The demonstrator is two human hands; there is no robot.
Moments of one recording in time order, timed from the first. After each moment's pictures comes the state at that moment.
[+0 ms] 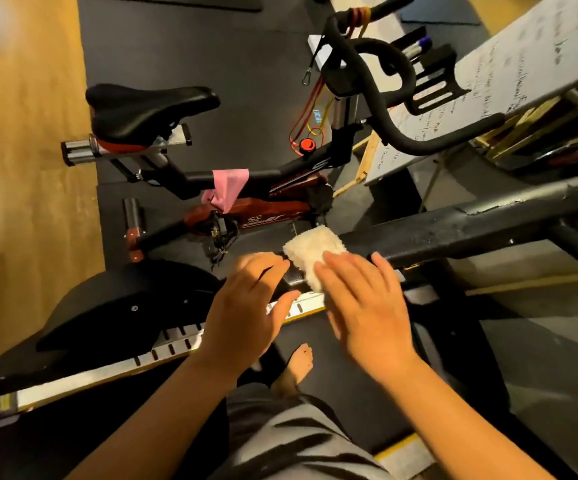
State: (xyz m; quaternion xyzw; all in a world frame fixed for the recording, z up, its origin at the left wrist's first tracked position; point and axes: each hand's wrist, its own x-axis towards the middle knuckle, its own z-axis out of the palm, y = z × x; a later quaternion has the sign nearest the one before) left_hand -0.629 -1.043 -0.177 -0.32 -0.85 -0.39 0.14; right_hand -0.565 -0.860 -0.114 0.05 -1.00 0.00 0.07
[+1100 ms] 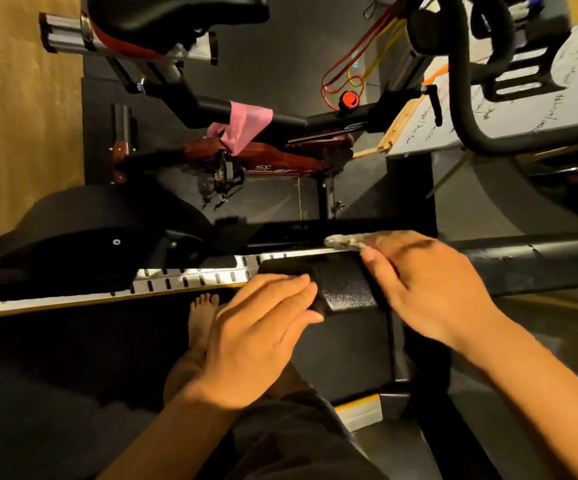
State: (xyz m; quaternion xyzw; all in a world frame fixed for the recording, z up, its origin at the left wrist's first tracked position) left_hand -0.618 -1.047 -0.182 -0.18 -0.83 -0.51 0.10; right_hand -0.670 -0.860 -0.067 0.04 -0.97 0.01 -0.24
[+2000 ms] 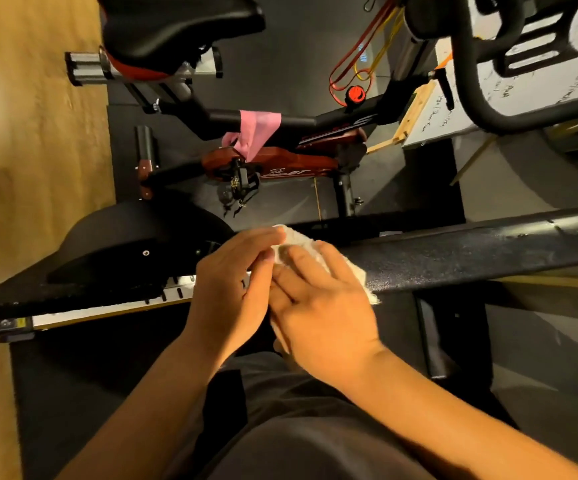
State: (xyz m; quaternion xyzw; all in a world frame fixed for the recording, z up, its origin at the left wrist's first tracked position) left_hand -0.658 -1.078 -0.172 -0.12 -0.84 -0.53 0.02; right_hand -0.623 -0.943 -0.125 0.21 -0.97 -0.02 -0.07
